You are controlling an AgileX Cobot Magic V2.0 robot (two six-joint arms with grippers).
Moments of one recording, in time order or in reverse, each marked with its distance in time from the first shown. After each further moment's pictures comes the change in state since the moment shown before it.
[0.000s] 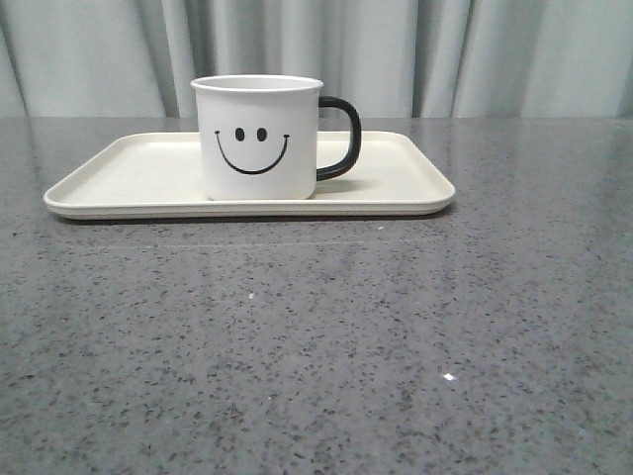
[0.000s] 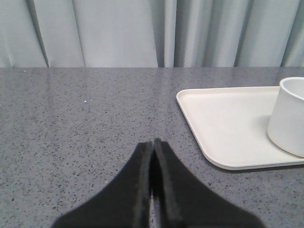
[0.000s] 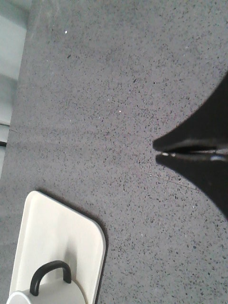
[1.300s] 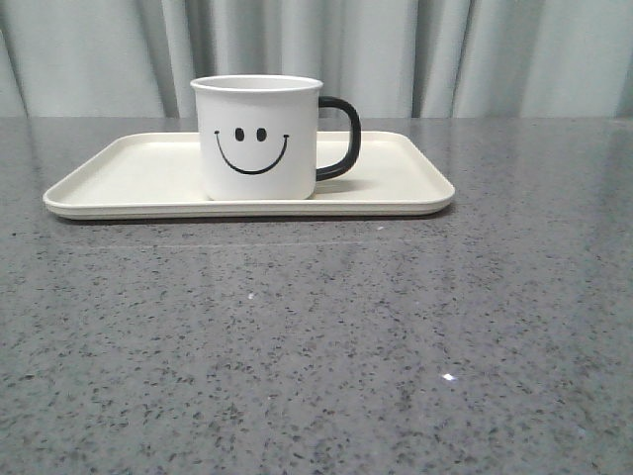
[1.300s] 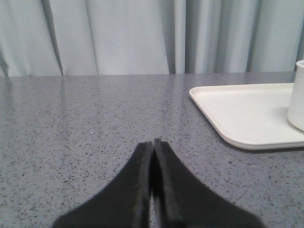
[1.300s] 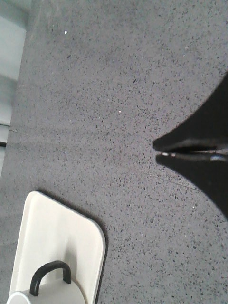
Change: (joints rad) left arm 0.052 -0.225 0.262 -0.006 -0.150 0.038; right arm 0.000 0.000 0.002 0.000 0.000 0.002
